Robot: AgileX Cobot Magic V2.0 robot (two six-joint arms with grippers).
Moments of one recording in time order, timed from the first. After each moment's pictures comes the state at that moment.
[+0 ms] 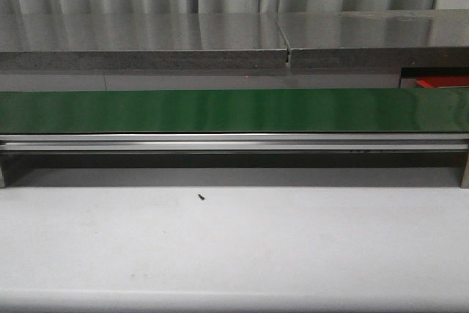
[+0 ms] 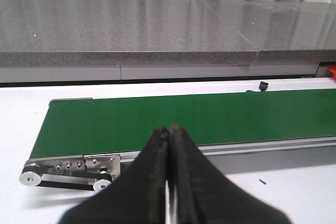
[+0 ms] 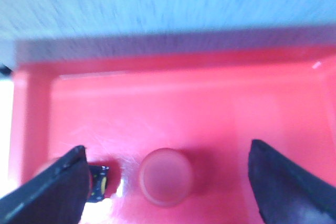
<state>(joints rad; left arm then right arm) -0.03 0.20 -0.43 -0.47 0.50 0.35 -0.42 2.32 -2.30 0.19 0.87 -0.30</state>
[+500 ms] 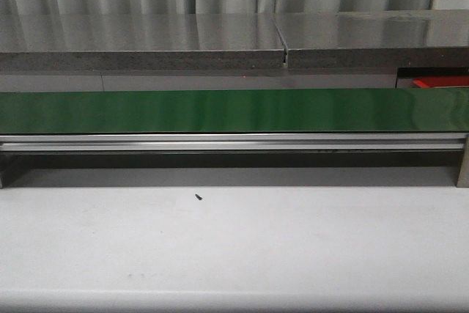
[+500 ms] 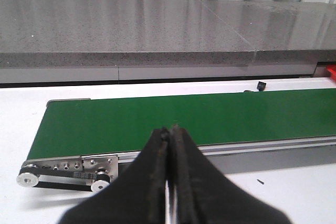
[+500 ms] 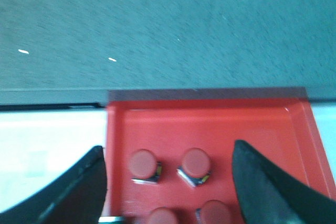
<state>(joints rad) -0.03 0.20 -0.43 -0.47 0.50 0.35 -0.41 2.01 -2.29 0.30 1.03 -0.32</state>
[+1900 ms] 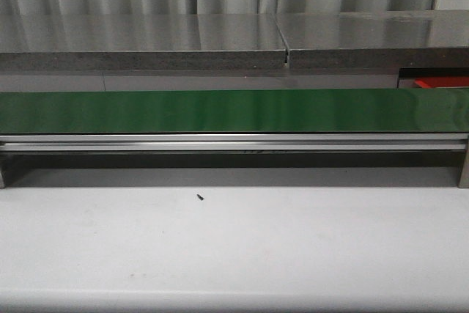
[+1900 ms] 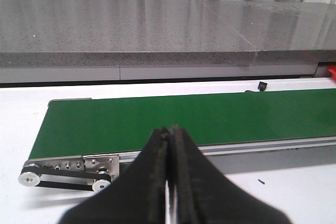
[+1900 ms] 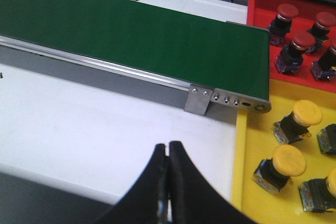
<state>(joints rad) -0.03 0.20 -0.43 -0.47 0.50 0.35 -0.16 0.42 -0.57 0.33 0.77 -0.44</state>
